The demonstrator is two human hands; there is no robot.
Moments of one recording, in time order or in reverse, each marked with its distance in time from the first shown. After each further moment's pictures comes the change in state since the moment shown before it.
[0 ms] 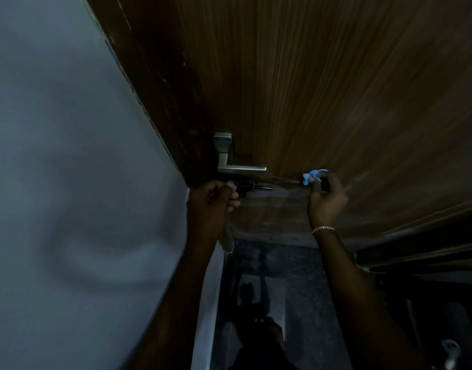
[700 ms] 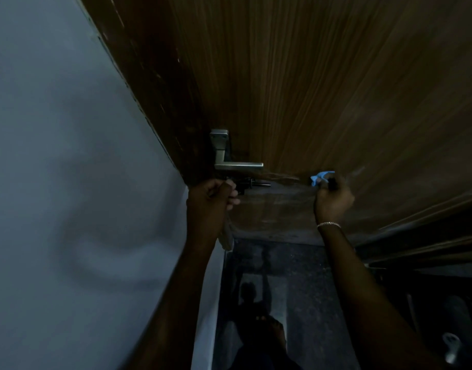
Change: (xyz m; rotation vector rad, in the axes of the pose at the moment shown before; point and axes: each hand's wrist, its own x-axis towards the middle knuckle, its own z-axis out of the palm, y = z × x) left_hand -0.001 -0.005 0.004 0.008 -0.026 0.000; right_hand 0.005 0.018 -0.016 -0.147 0.036 0.110
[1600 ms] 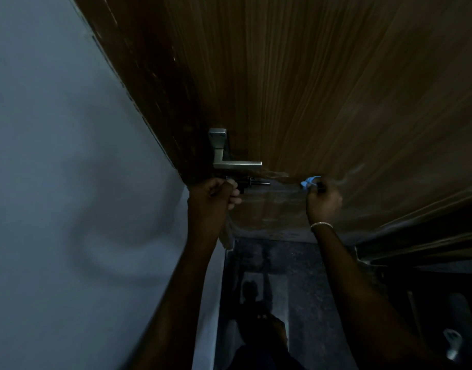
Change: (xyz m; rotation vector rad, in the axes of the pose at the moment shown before) left_hand -0.001 -0.001 0.002 0.007 -0.009 0.001; right_hand -0.015 0.007 0.011 -0.111 -0.140 0.036
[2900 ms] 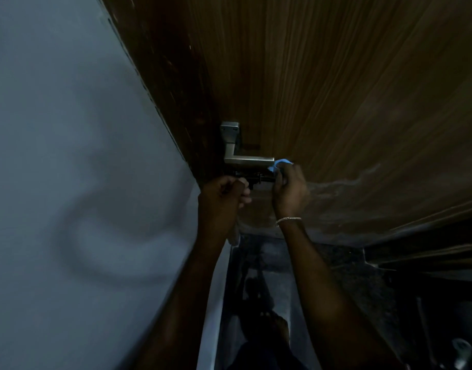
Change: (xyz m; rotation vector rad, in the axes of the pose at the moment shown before) left_hand -0.002 -0.006 -0.002 0.022 0.005 -0.013; right_hand -0.049 -0.068 0.055 0.039 -0.058 -0.395
